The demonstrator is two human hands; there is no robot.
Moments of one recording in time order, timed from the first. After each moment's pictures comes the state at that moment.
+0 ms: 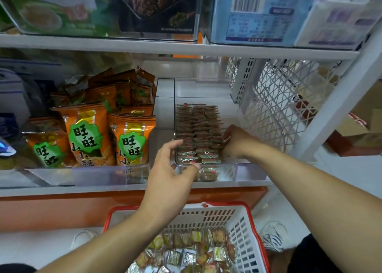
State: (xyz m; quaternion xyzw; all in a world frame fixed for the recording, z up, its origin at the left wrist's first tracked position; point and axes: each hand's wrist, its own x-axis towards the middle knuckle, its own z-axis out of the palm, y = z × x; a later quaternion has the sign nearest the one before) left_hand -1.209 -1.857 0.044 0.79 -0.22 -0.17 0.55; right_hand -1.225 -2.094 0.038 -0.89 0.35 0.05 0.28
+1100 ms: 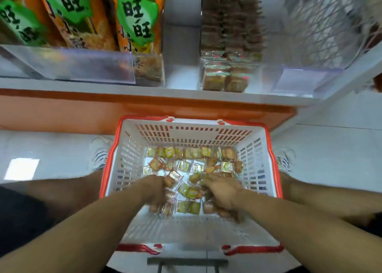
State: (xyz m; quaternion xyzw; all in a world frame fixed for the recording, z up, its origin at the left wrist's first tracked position) left_hand -1.243 -1.742 -0.214 0.81 -0.32 -0.49 -0.10; right_hand -1.388 -1.943 -0.228 -0.92 0.04 0.38 0.13
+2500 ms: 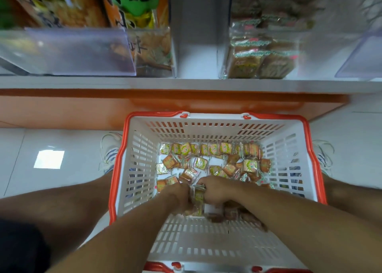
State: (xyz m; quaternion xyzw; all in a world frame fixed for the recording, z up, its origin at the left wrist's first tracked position) left_hand -1.261 -1.747 -0.294 0.79 -0.29 -0.54 -0.07; right_hand -1.320 -1.897 -0.272 -0.78 0.12 0.50 0.35
